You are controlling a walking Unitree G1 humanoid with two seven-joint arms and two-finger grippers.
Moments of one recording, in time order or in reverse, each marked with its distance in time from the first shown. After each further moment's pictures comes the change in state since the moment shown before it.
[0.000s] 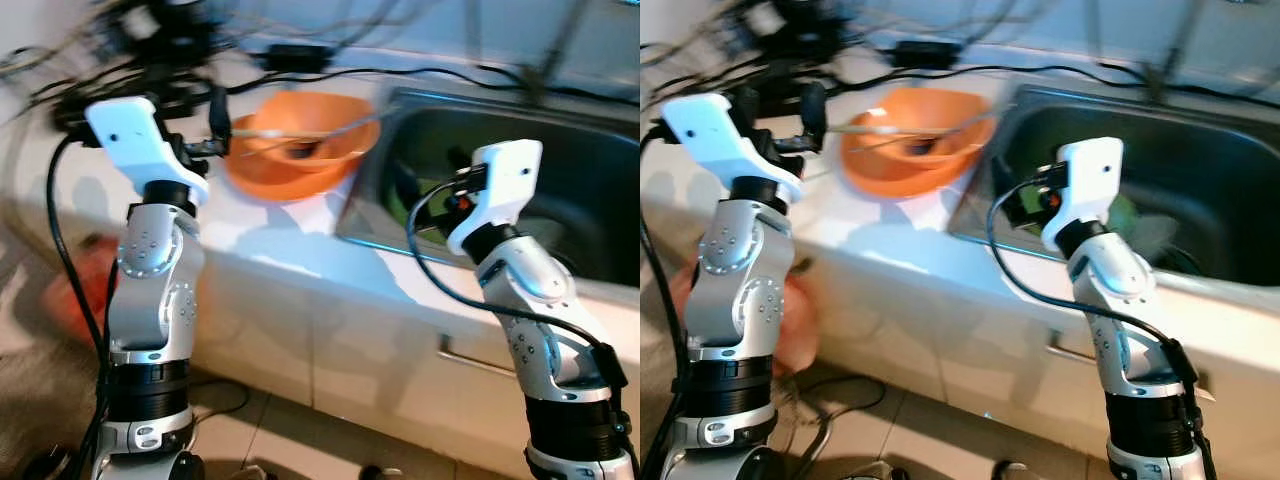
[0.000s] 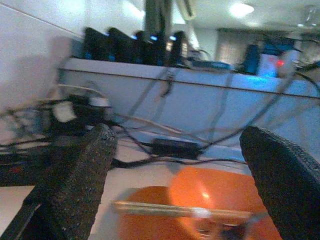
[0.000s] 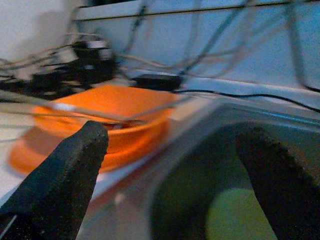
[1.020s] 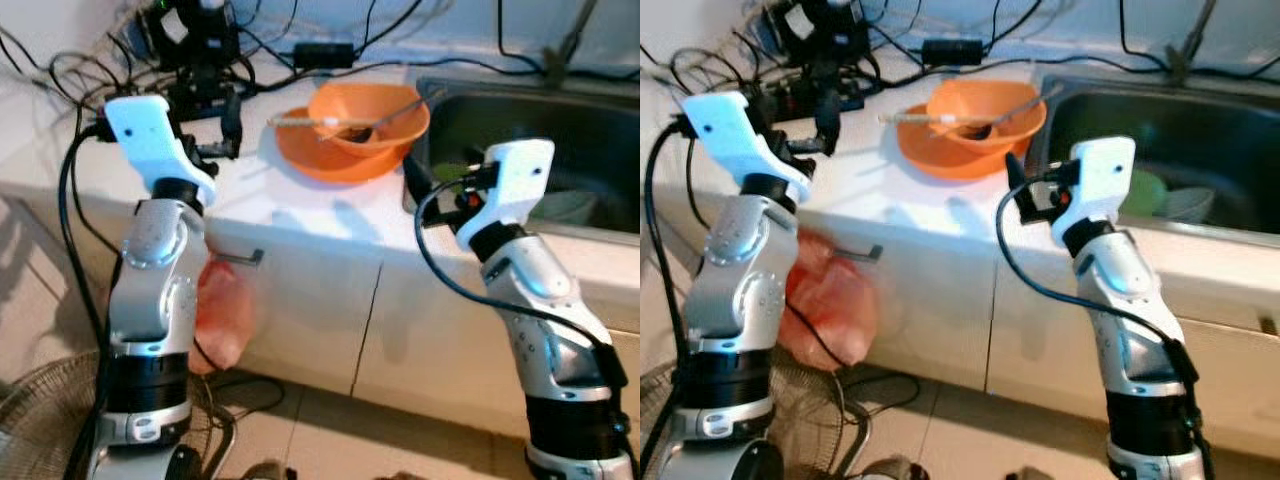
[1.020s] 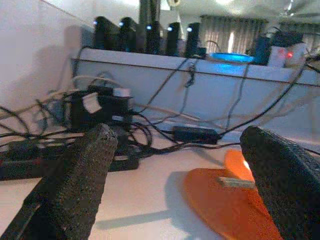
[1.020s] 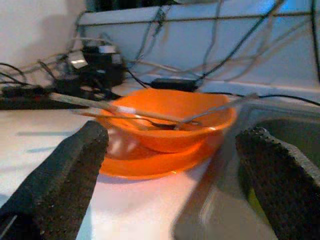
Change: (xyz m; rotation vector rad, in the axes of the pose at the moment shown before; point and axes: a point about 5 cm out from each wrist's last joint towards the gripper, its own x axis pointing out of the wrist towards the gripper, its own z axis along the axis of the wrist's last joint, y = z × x) left arm 0.006 0.000 -0.005 0.000 0.066 -0.032; right arm 0.001 -0.004 -0.001 -0.008 -0.013 -0.049
